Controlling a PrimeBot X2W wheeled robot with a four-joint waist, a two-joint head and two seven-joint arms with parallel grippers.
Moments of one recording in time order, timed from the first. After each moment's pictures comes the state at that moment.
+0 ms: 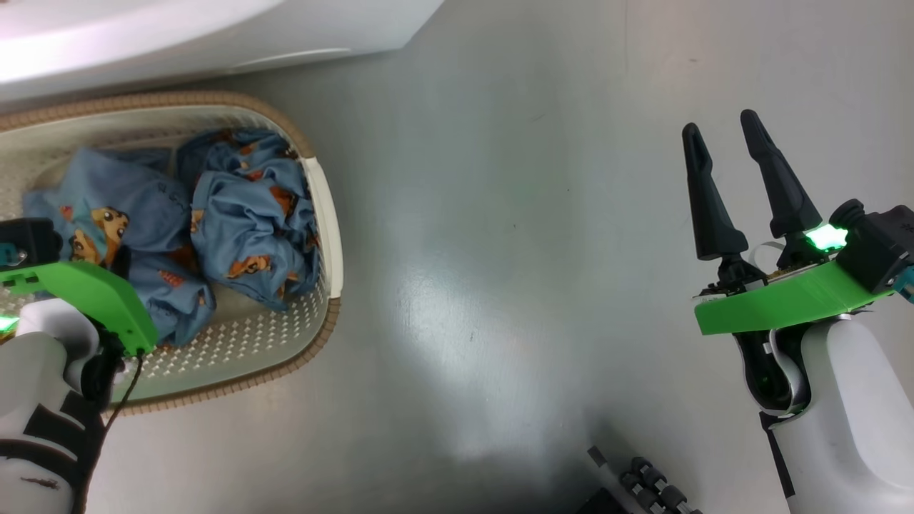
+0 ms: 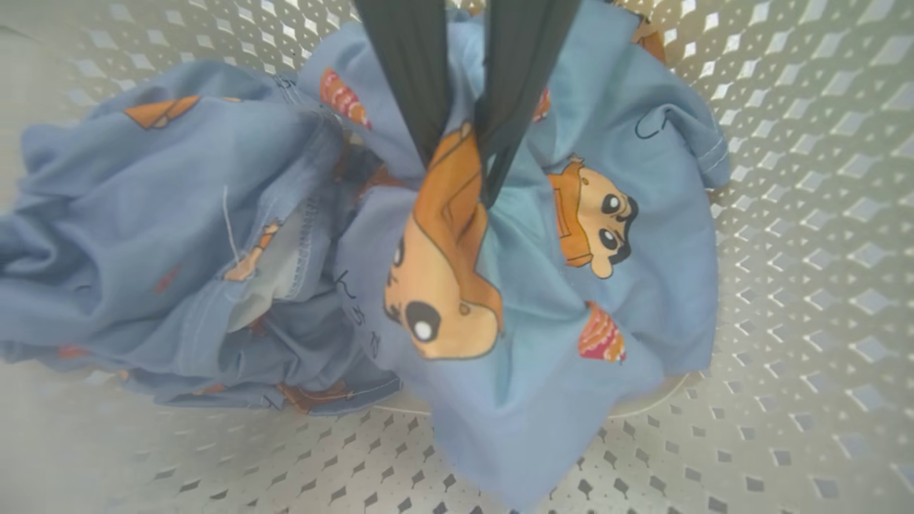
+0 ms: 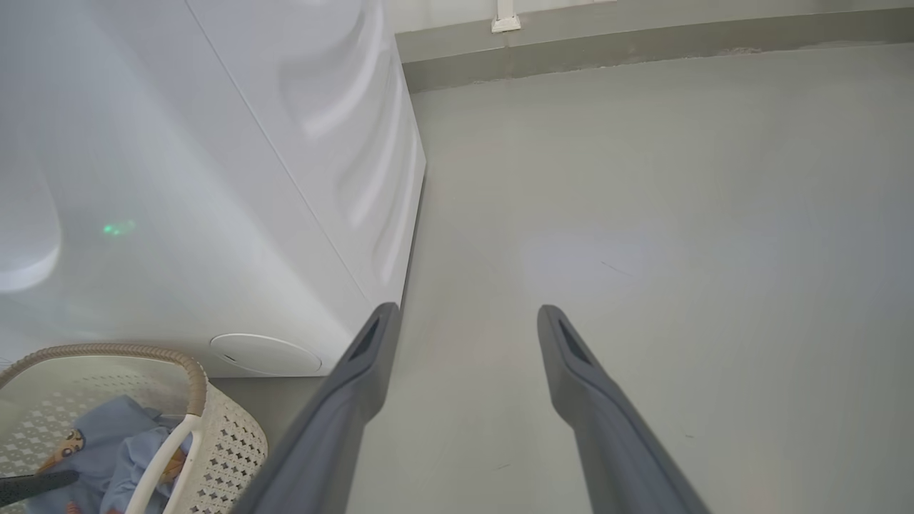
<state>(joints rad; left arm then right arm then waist) -0.92 0.31 -0.59 1.22 -0.82 -0.13 -0.10 -0.46 -0.15 0.08 0.12 0.38 0.13 -0.26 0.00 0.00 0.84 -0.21</state>
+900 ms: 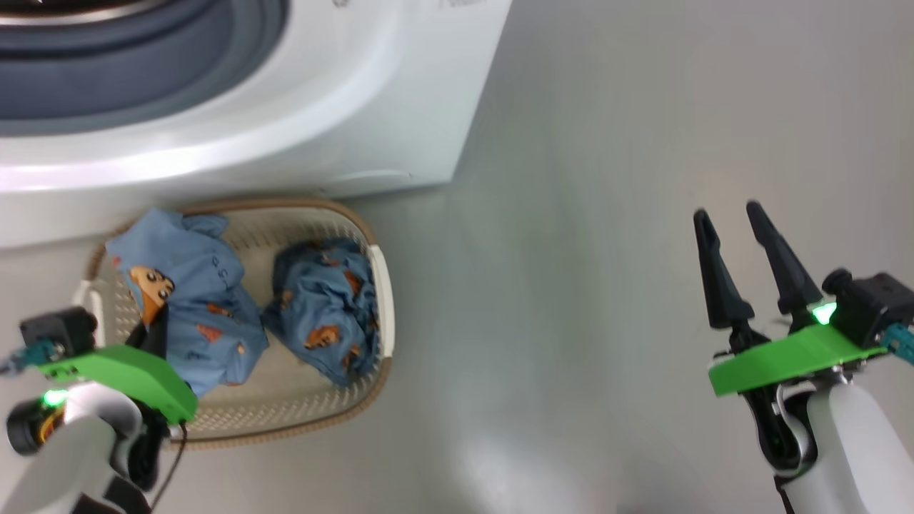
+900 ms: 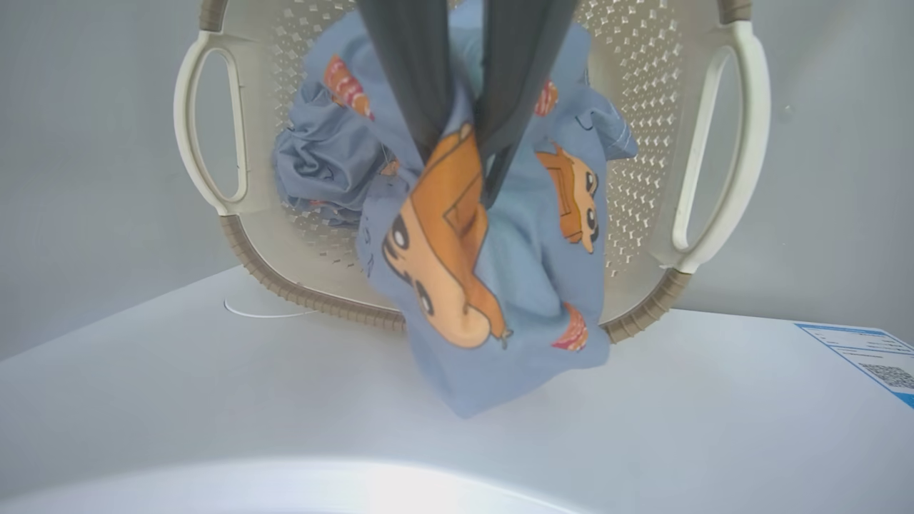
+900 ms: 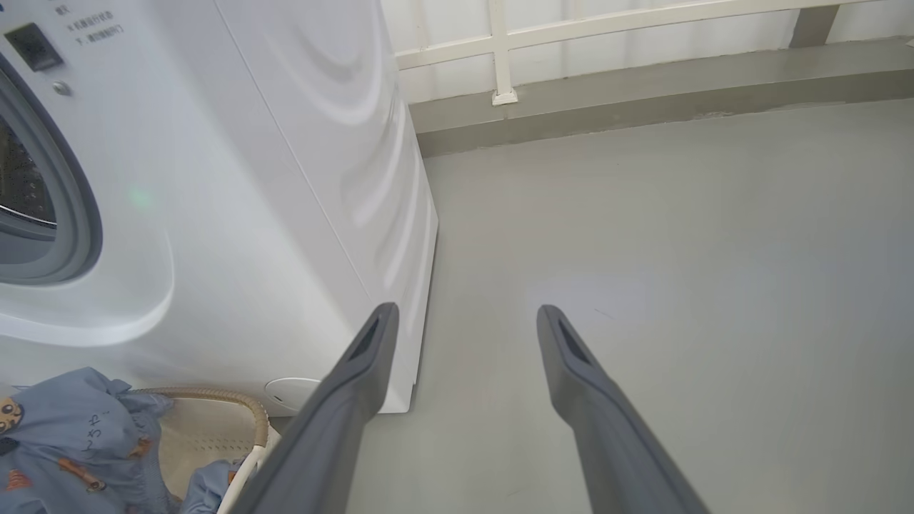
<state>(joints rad) -0.66 0.29 -0.46 0.99 -0.82 -0.13 -0.25 -0.33 -0.17 0.05 0.21 0.38 0.13 -0.26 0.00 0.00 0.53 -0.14</state>
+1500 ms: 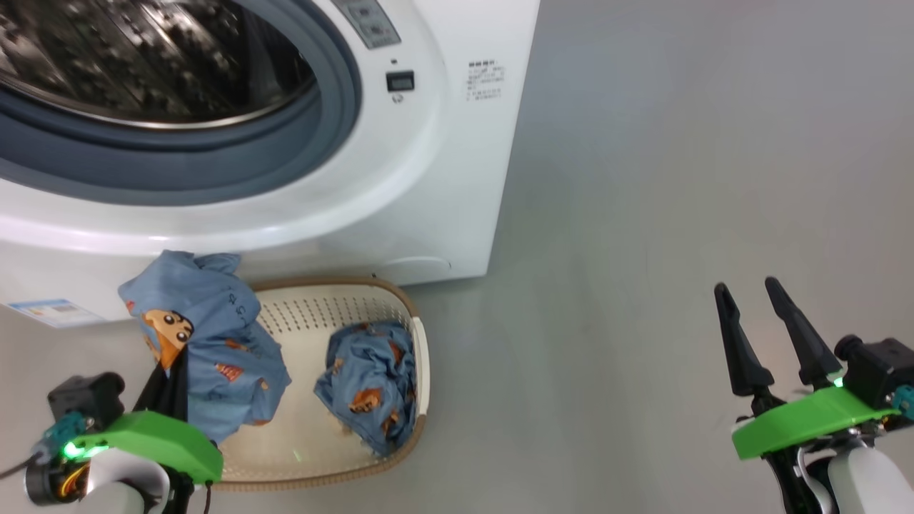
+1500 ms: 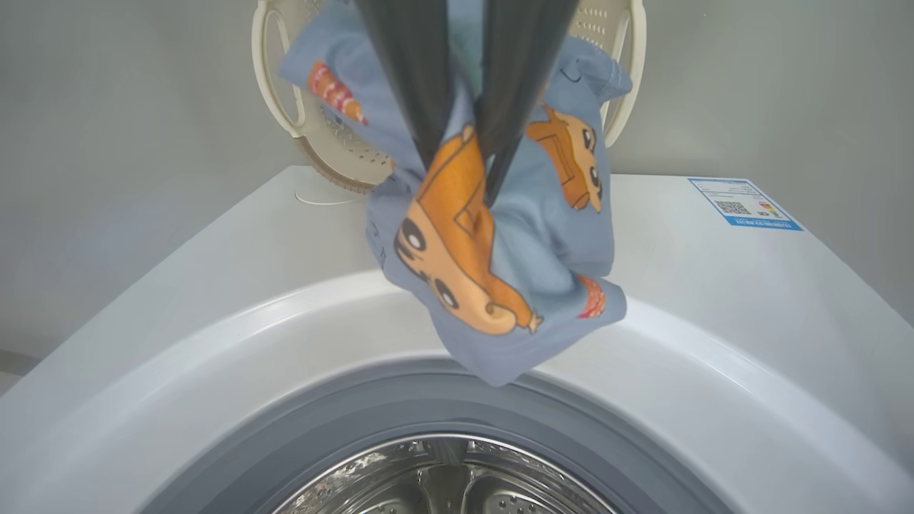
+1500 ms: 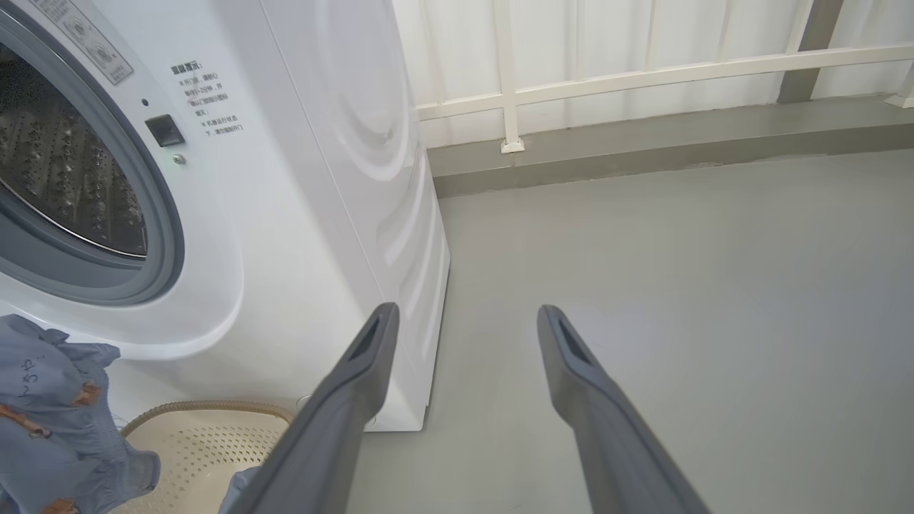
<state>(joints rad) -0.34 0.19 -0.12 0.63 -0.45 -0.13 -0.25 -0.19 -0.20 0.02 0.22 0.38 0.13 -0.26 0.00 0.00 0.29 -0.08</state>
